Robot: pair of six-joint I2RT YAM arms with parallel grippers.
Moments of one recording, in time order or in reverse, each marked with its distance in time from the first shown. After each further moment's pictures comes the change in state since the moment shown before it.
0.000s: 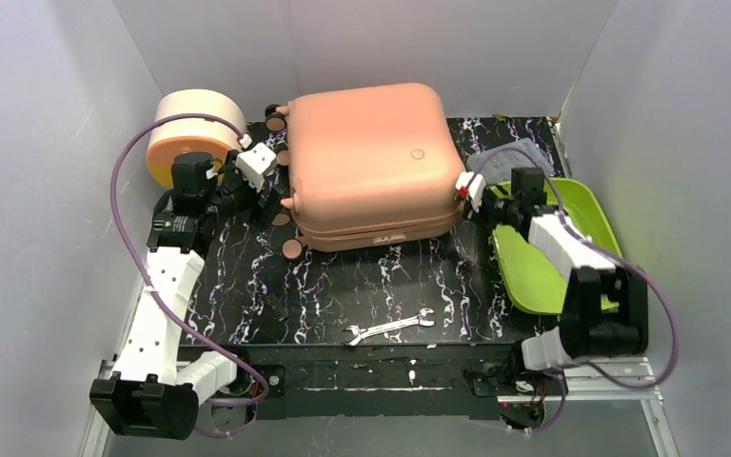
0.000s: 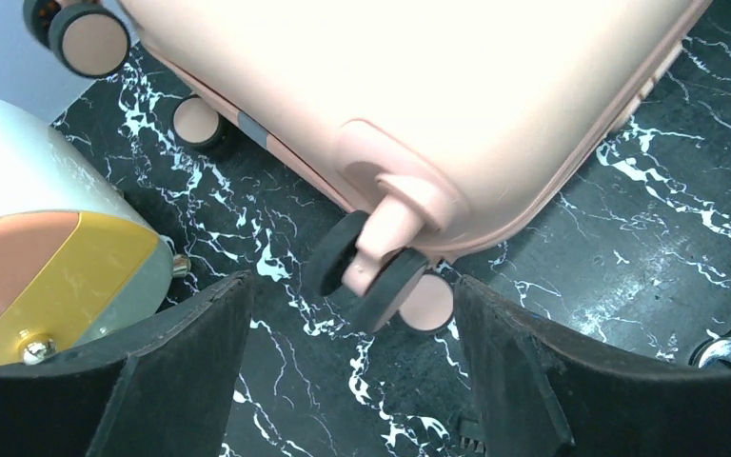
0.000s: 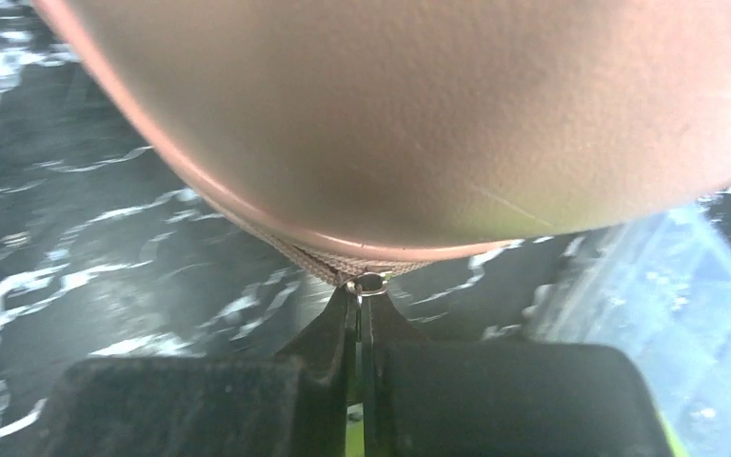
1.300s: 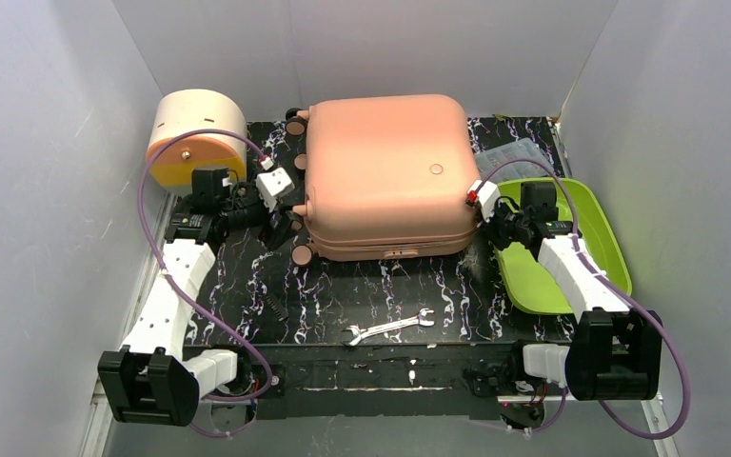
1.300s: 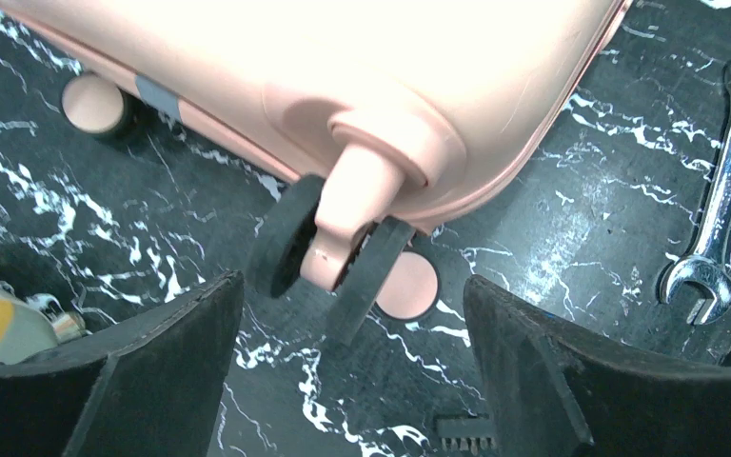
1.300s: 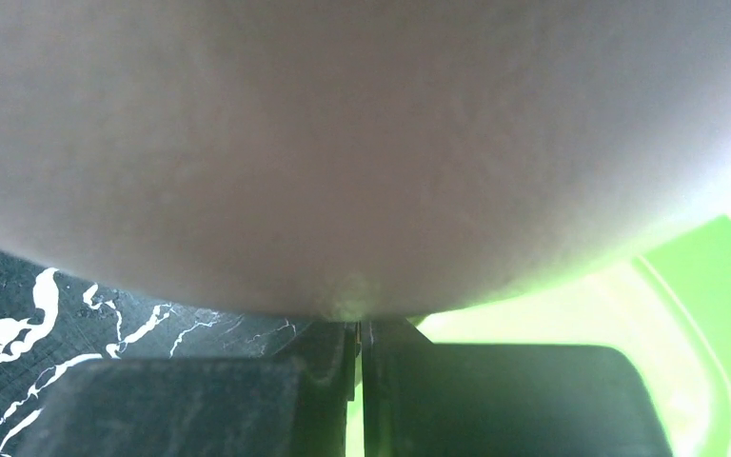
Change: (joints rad) left arm 0.000 0.059 -0.147 0.007 0.195 0.161; right arm -0.011 -0.254 -0.129 -0.178 0.179 0.172
